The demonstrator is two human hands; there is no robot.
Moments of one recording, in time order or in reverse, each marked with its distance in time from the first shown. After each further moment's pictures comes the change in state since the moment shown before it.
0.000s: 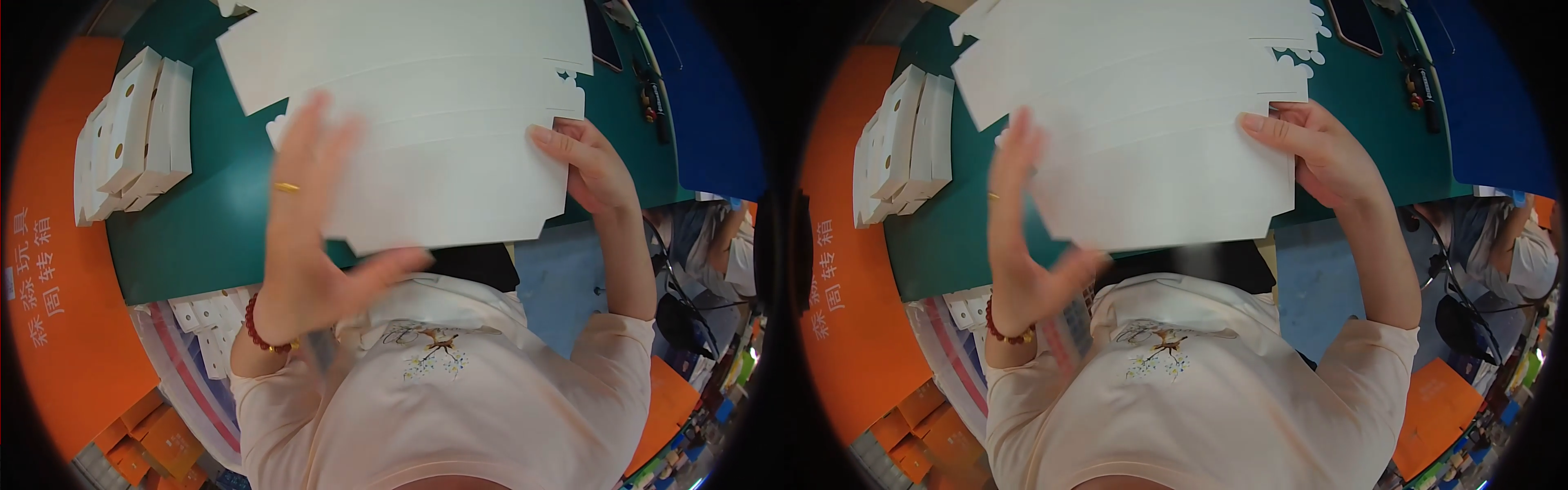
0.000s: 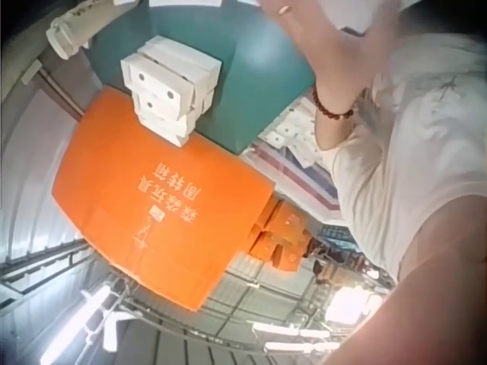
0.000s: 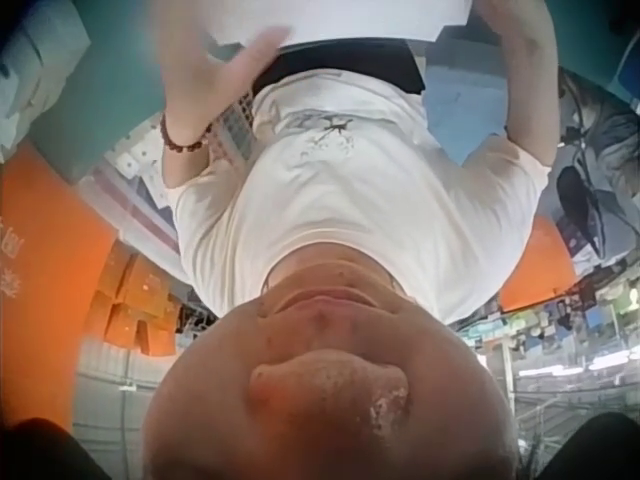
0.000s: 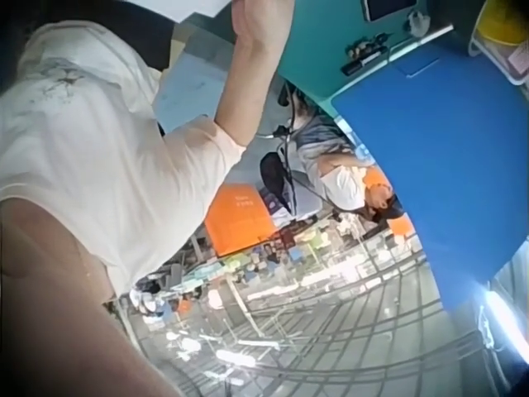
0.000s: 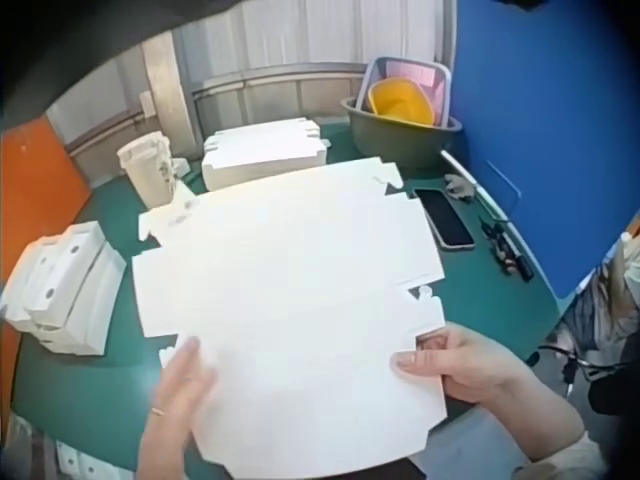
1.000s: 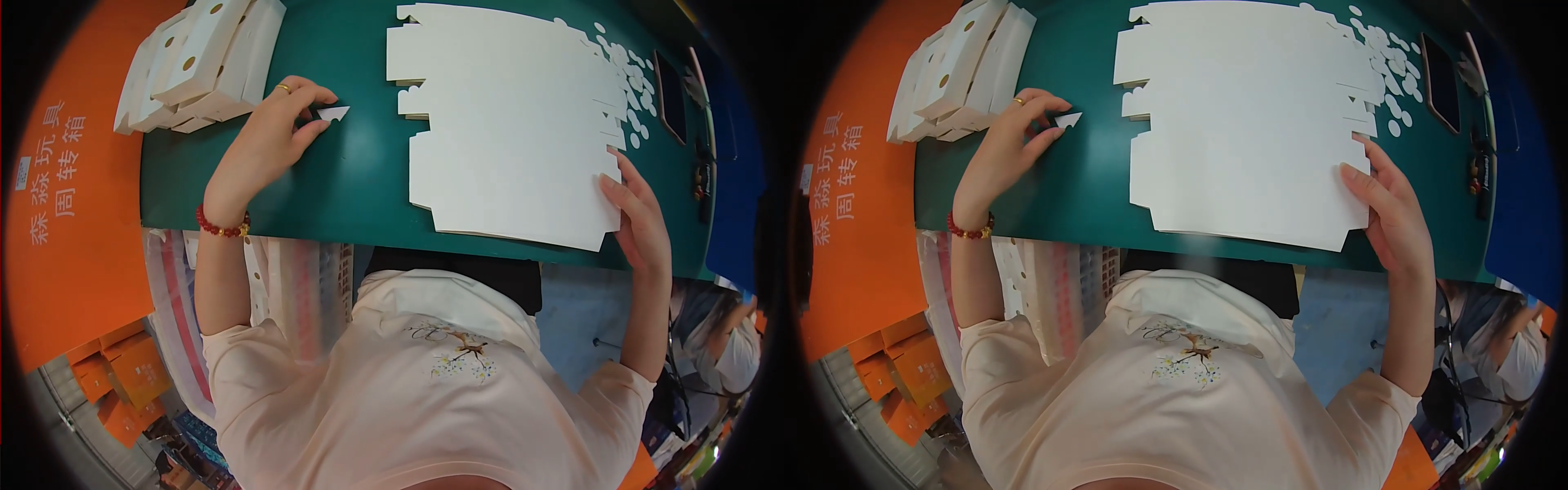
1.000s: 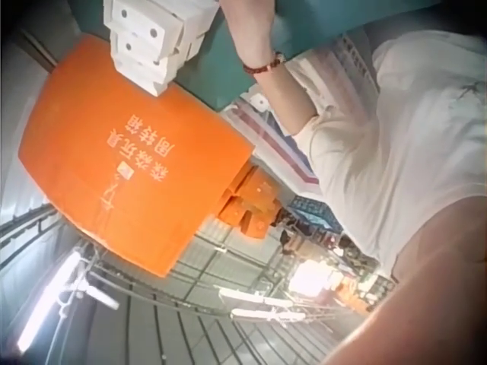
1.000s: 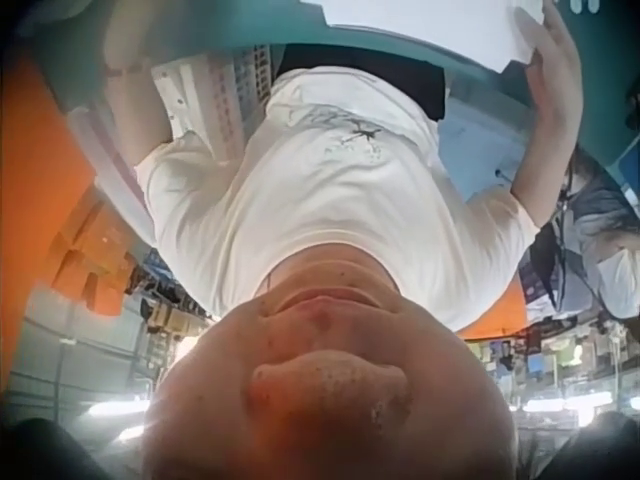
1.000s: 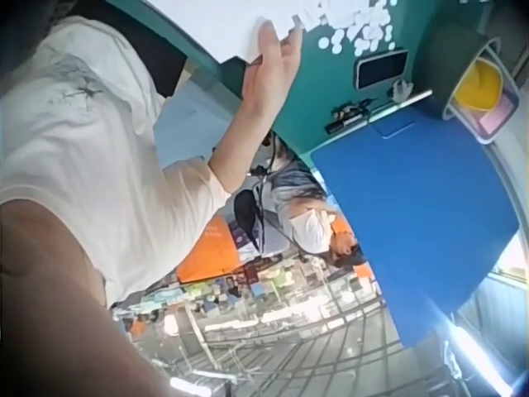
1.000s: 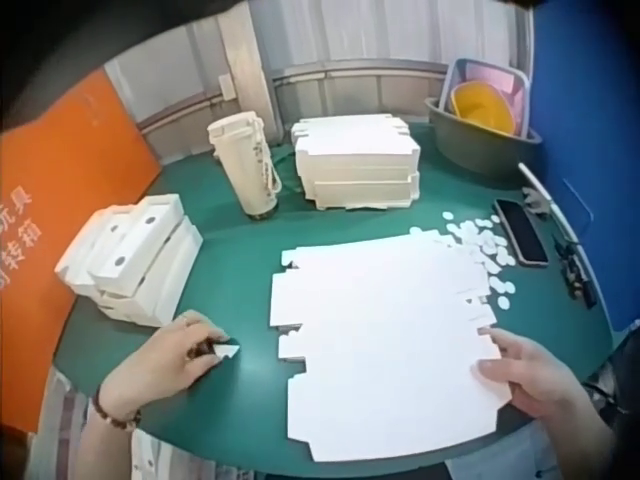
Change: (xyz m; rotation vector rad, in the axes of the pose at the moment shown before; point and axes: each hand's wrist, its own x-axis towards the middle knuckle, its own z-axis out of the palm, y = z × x) left_hand -0.022 -0.104 -0.078 0.142 -0.249 -0.466; right_hand 0.002 0.006 0.001 -0.141 0.143 0.119
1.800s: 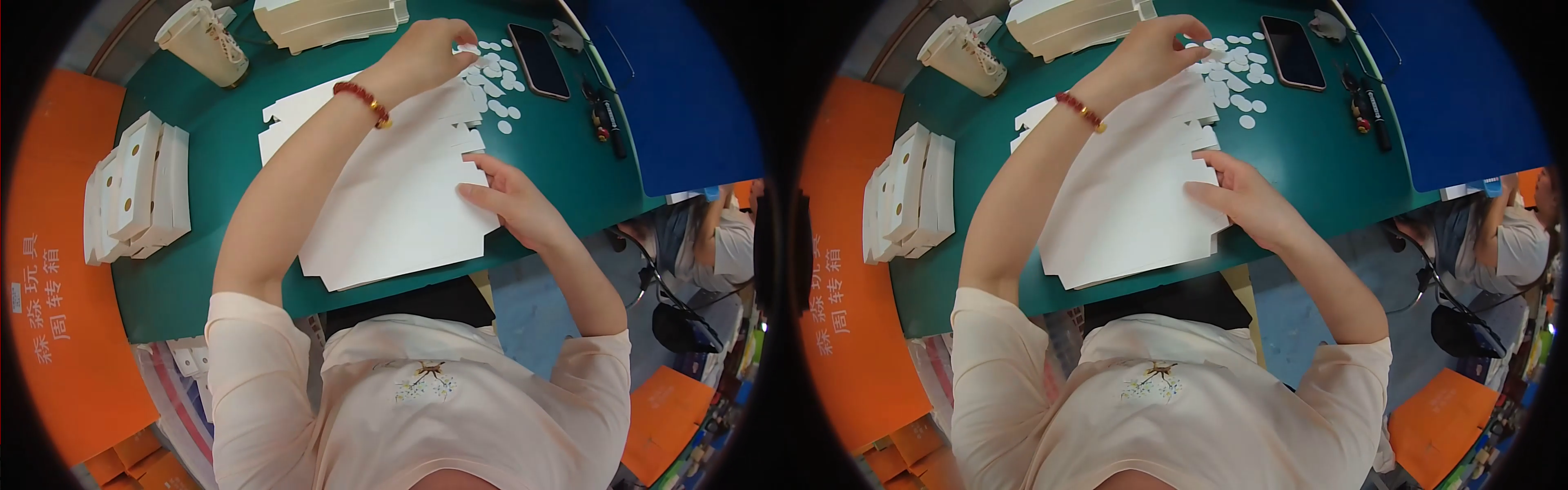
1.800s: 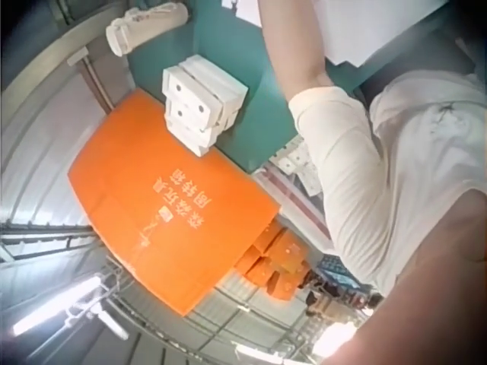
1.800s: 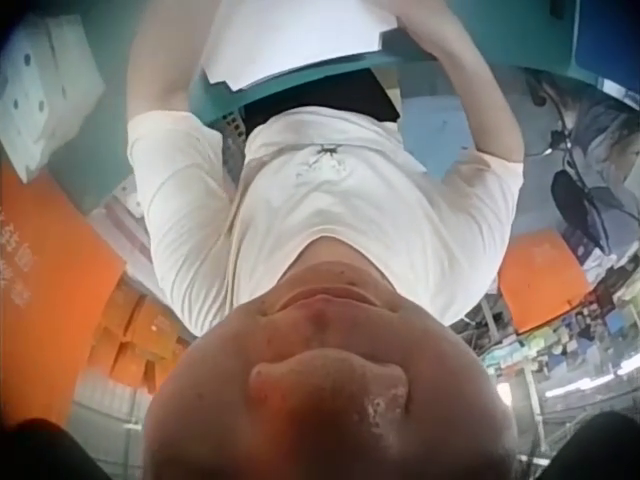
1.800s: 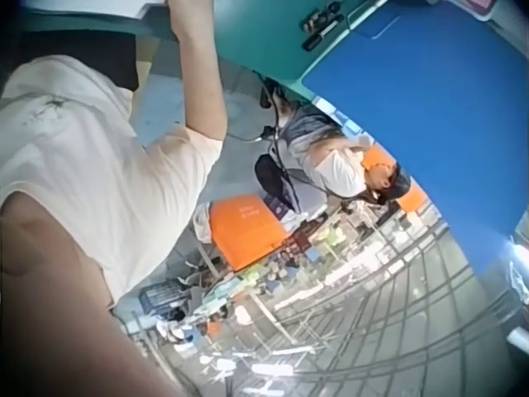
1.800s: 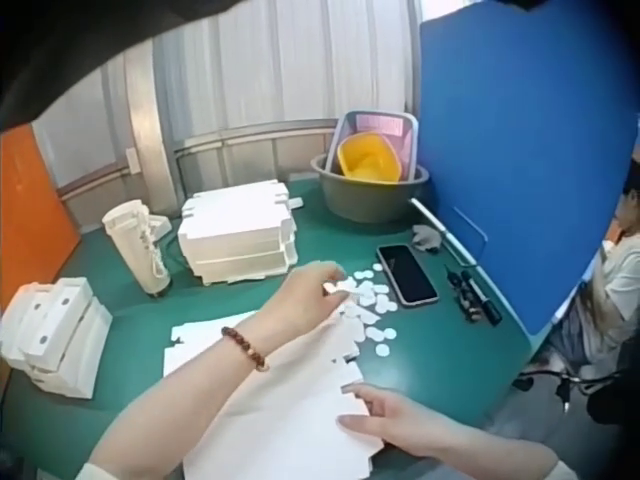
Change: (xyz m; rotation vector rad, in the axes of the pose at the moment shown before) left_hand 0.246 0.190 0.127 -0.117 0.067 0.534; right_hand -0.002 0.001 0.005 0.066 -0.086 -0.023
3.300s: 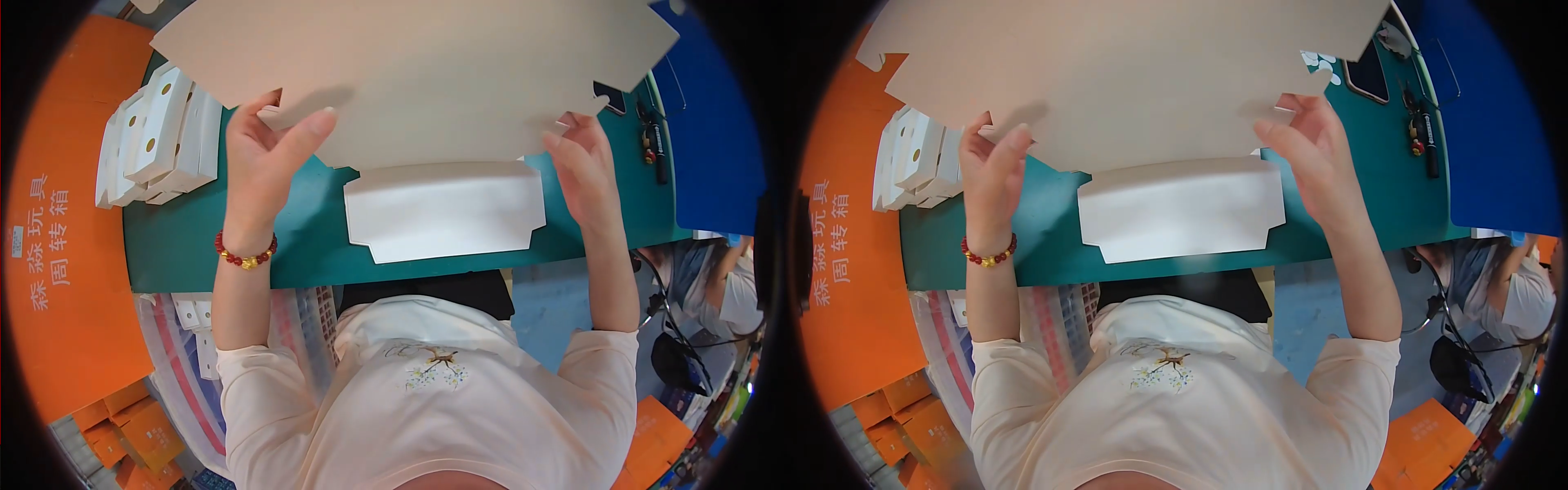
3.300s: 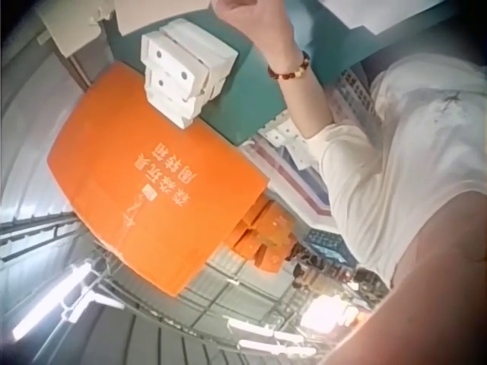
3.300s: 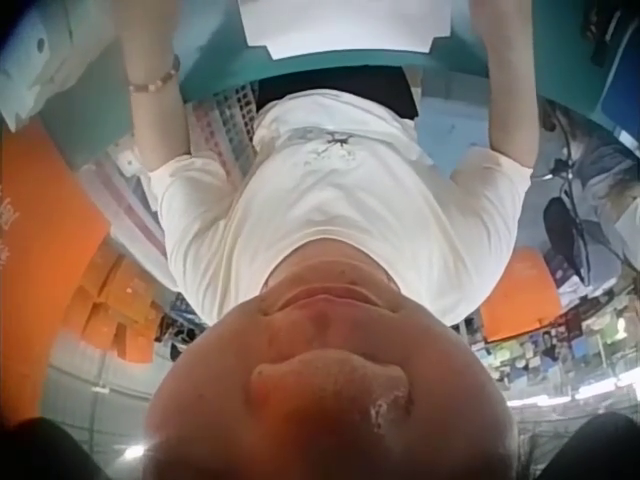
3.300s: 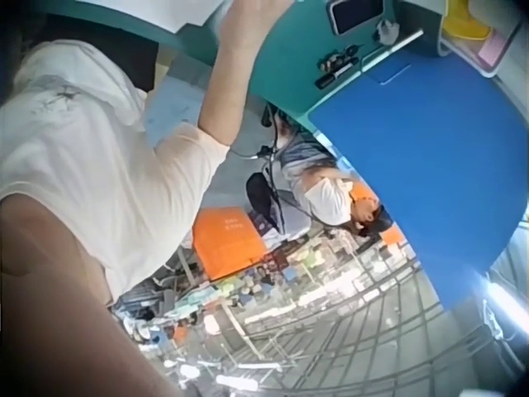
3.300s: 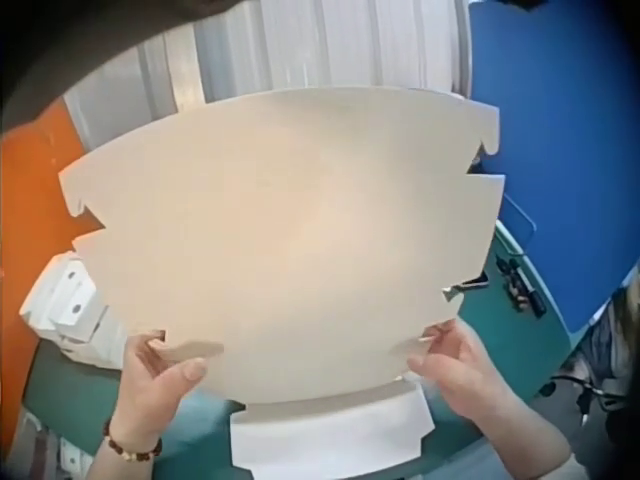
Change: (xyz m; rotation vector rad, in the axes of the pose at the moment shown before) left_hand -0.219 0.020 -0.108 -0.774 0.621 -0.357; right_hand 0.019 -0.020 -0.003 0.004 0.179 -0.448
